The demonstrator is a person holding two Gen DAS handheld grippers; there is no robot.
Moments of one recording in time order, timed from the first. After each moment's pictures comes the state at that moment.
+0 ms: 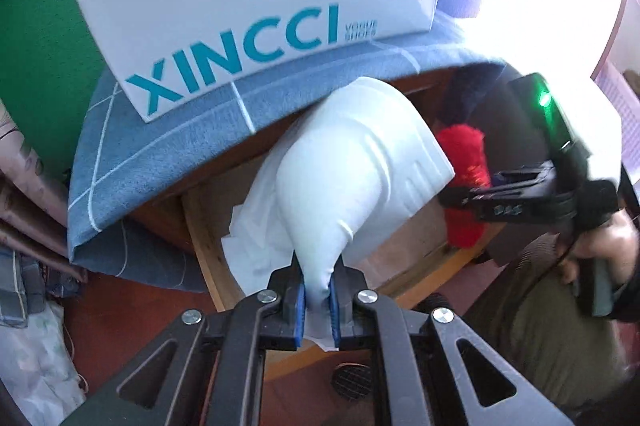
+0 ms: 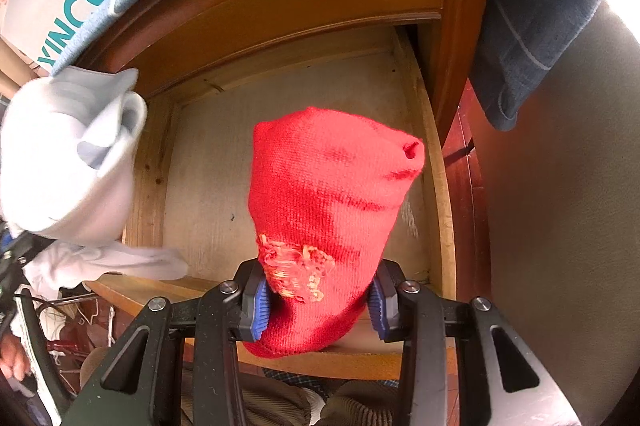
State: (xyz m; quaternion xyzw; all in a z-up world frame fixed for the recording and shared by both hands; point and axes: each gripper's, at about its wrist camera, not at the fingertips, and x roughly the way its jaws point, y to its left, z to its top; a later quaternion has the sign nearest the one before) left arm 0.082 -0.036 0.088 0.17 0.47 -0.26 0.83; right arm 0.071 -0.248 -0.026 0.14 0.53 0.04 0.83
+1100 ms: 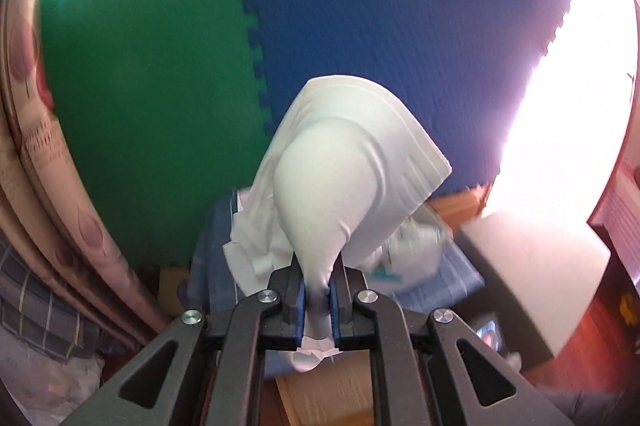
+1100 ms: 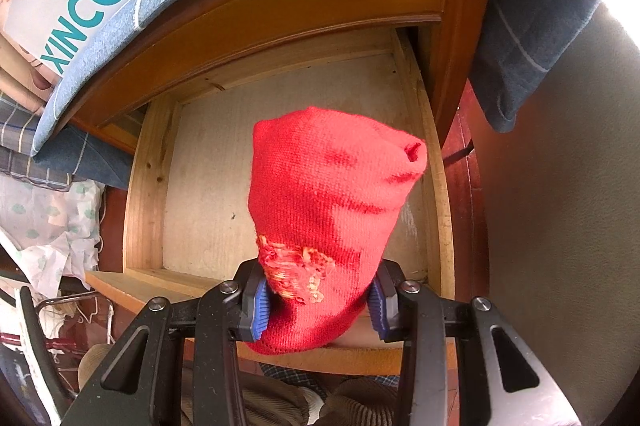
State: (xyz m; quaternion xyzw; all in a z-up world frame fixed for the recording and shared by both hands) left arm 0.110 -0.028 0.360 0.11 0.29 -0.20 0.93; right arm 0.070 -0.247 -0.023 0.14 0.53 0.04 0.83
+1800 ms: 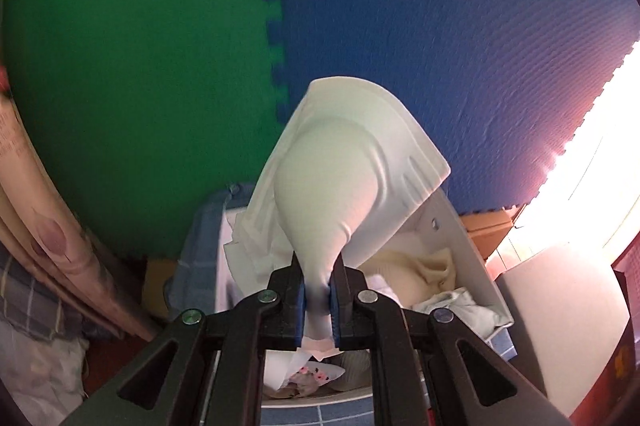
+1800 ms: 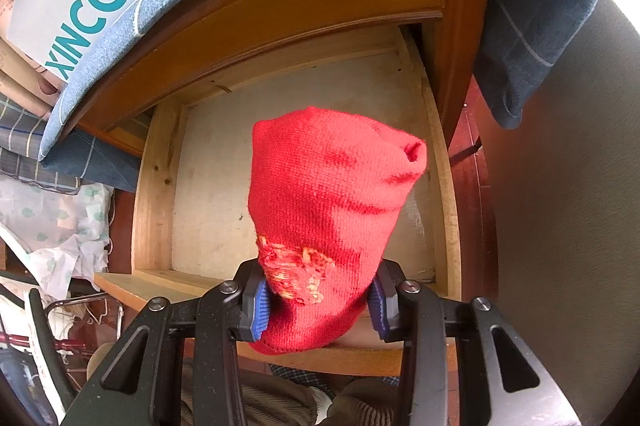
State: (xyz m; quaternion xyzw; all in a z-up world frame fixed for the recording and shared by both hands) left arm 0.254 -0.087 0.308 0.07 0.36 -0.15 0.92; right arm 0.066 -0.260 -0.020 0.16 0.53 0.05 0.83
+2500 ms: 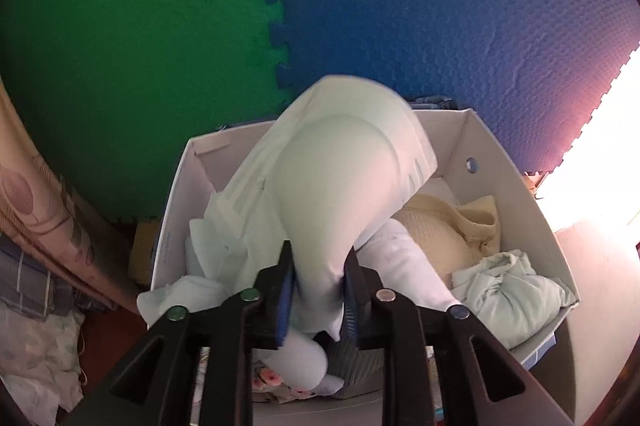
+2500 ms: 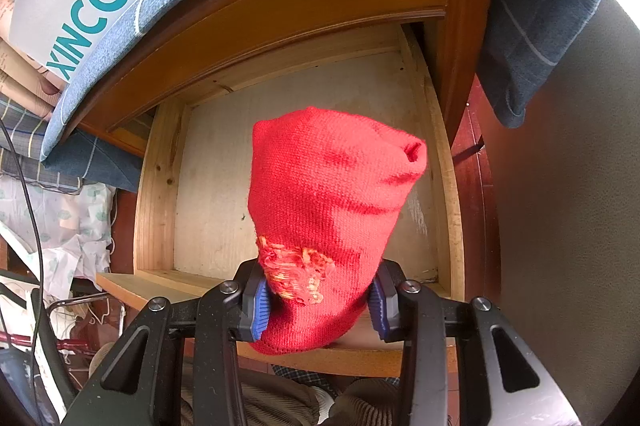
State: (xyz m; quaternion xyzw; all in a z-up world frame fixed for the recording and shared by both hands) left arm 0.273 -0.106 0.217 0.09 0.41 -0.12 0.90; right arm 0.066 -0.261 -0.019 0.16 0.53 0.05 0.83
